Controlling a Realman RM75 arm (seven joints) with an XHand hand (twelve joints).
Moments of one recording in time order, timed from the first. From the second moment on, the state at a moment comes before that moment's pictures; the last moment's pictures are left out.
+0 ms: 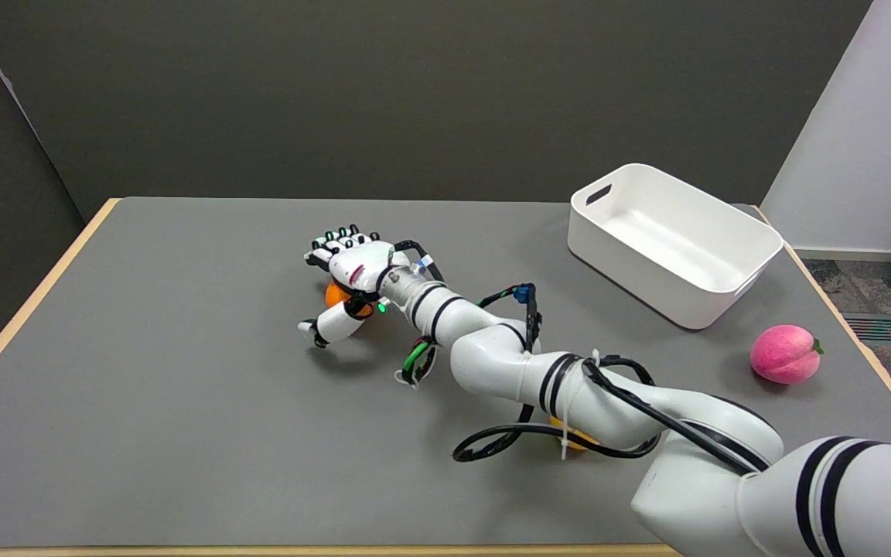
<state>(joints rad) 0.71 -1.58 -2.21 0.64 0.74 0.11 -0.20</state>
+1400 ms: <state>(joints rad) 0.60 -1.45 -2.19 0.80 0.74 0.18 -0.23</state>
